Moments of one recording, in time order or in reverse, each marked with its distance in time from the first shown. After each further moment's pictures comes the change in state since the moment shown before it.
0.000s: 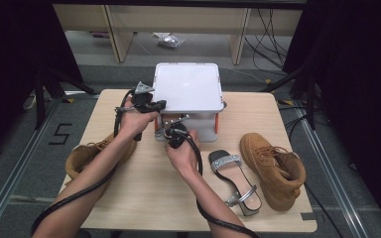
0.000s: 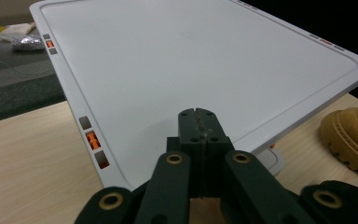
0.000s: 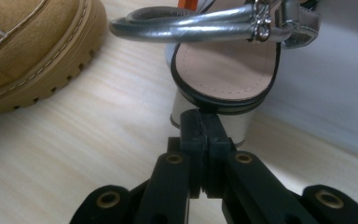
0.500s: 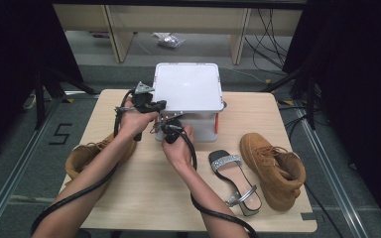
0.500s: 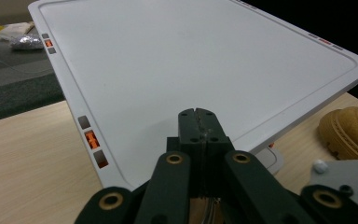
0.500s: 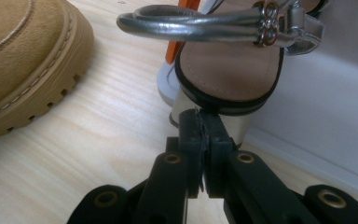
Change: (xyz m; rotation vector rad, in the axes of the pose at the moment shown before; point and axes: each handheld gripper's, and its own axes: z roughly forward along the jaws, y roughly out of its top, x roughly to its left) left arm 0.000 0.000 0.000 -0.001 -0.007 0.000; right arm 0.001 0.015 0.022 -0.027 -0.037 -0.033
